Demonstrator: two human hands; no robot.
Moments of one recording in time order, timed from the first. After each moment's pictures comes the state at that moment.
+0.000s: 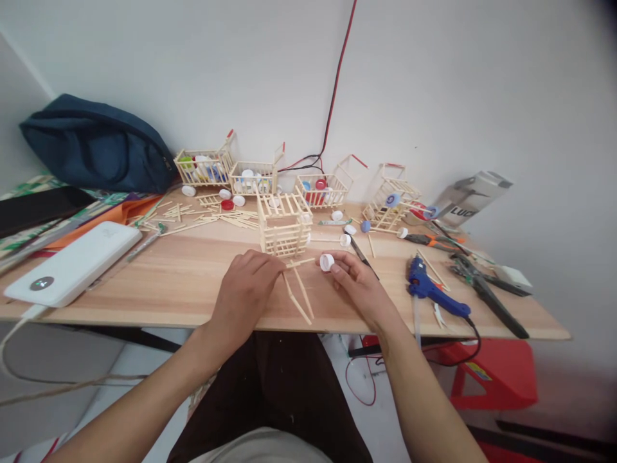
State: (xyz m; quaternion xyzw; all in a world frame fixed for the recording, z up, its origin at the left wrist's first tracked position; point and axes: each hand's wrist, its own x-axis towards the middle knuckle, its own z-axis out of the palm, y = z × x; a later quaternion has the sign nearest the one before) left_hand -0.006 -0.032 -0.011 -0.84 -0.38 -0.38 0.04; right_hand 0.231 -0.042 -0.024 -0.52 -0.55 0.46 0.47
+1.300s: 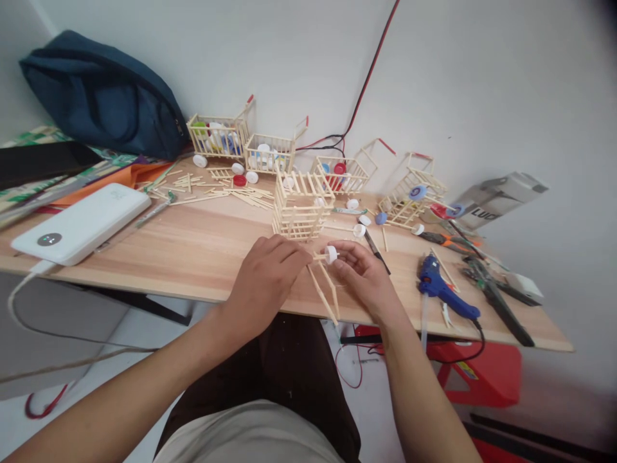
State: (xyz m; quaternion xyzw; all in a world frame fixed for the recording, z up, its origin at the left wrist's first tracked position) left_hand 0.002 -0.046 -0.005 -0.86 -0.36 -0.36 0.00; right_hand 0.220 -0.047 -0.023 -0.50 -0.57 0.46 0.46
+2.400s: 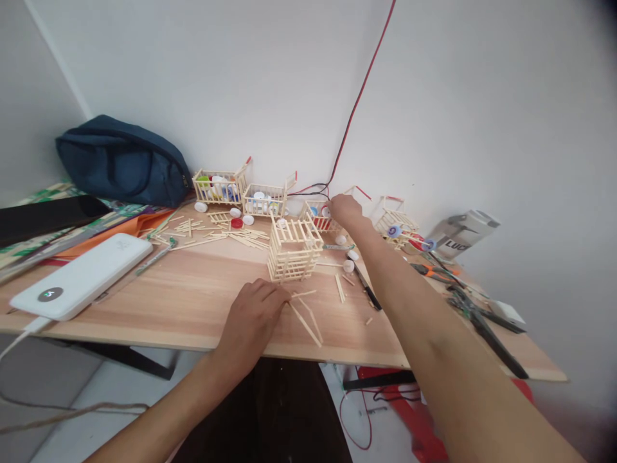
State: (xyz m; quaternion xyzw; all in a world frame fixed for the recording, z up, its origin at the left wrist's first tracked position) left_hand -0.012 -0.034 -0.024 -0.84 -0.39 -0.39 -0.01; right_hand 0.223 0.181 0.068 -0.76 -0.64 -0.03 0.09
